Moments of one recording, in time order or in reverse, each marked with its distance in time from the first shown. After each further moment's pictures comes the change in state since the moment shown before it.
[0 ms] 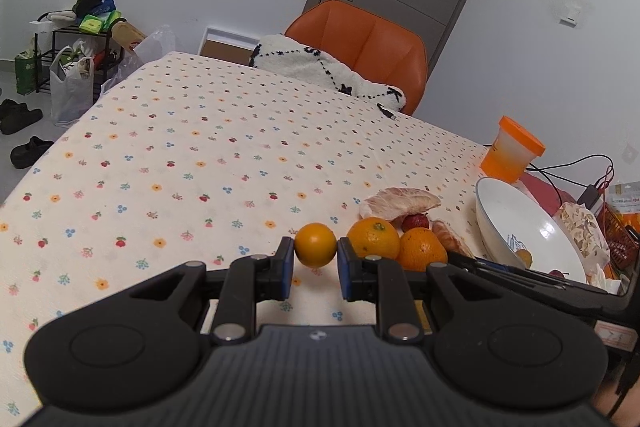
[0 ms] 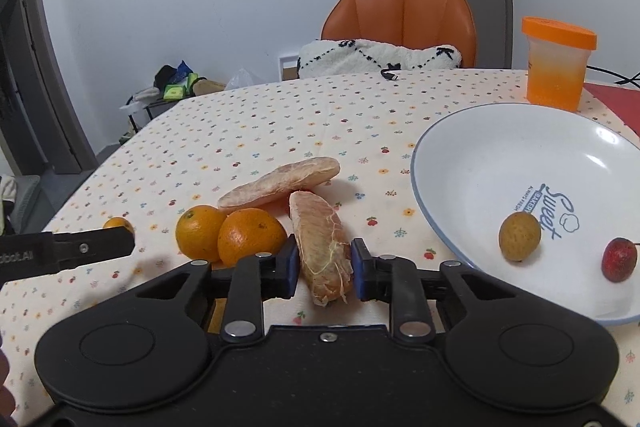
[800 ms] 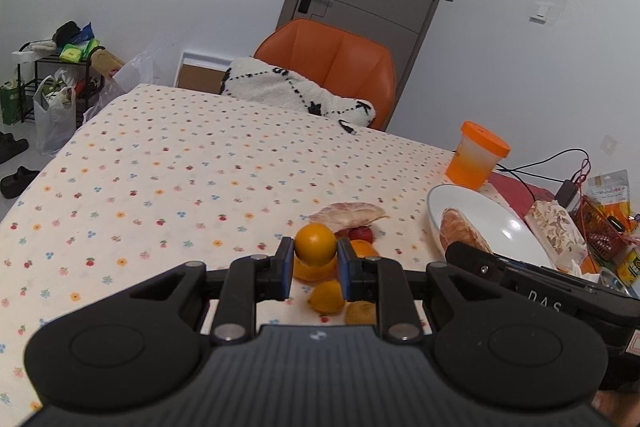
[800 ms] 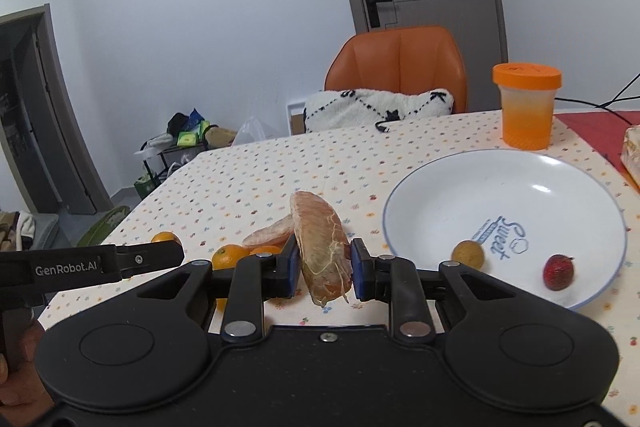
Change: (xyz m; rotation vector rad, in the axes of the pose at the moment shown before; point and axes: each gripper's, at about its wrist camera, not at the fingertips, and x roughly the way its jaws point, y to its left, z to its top) left arm -0.019 -0.043 0.002 0.069 -0.051 -0.042; right arm -0.061 -0.017 0.006 0.040 -0.137 0.033
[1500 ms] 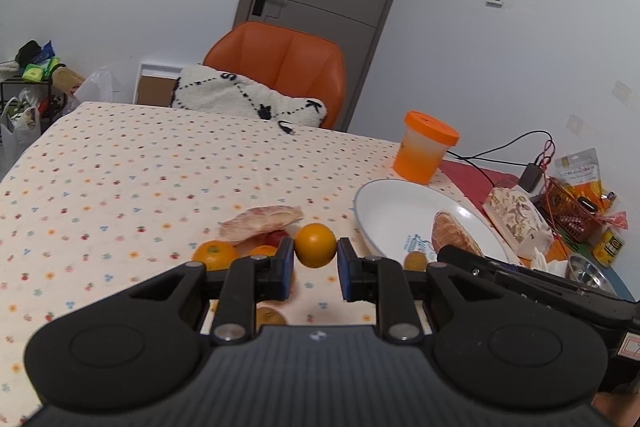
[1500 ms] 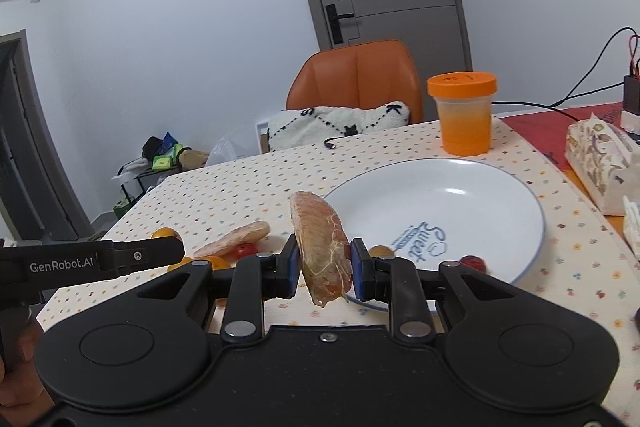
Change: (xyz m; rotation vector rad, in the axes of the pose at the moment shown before) left arm 0.009 -0.058 -0.002 0.076 0.001 -0.085; right arm -0.030 -0.046 -0.001 0.059 -0.049 -0.069
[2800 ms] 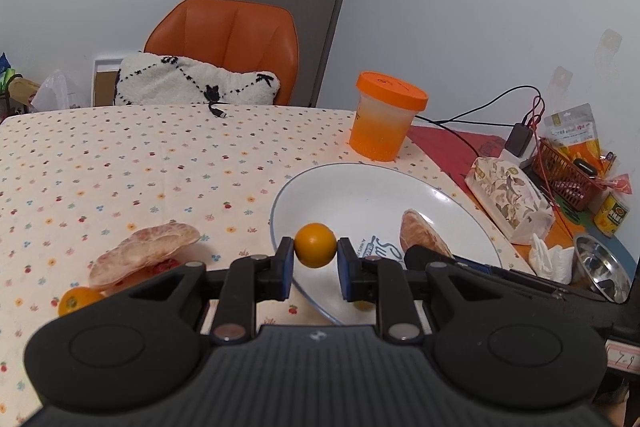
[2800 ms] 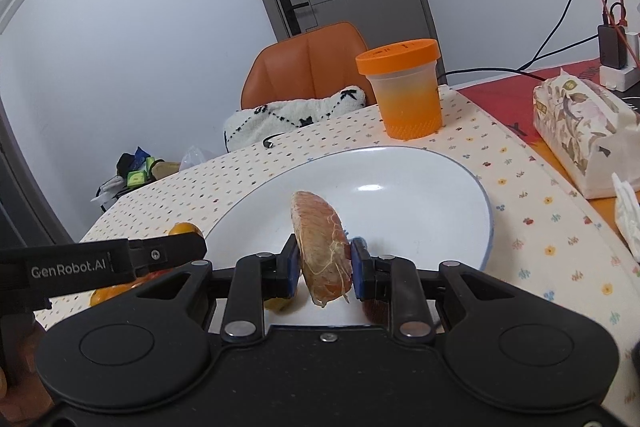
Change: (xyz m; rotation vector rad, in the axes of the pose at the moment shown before) left arm 0.091 -0.061 0.013 0.103 0.093 -0.046; right arm 0.049 -0.072 0.005 0.118 0.033 -0.038
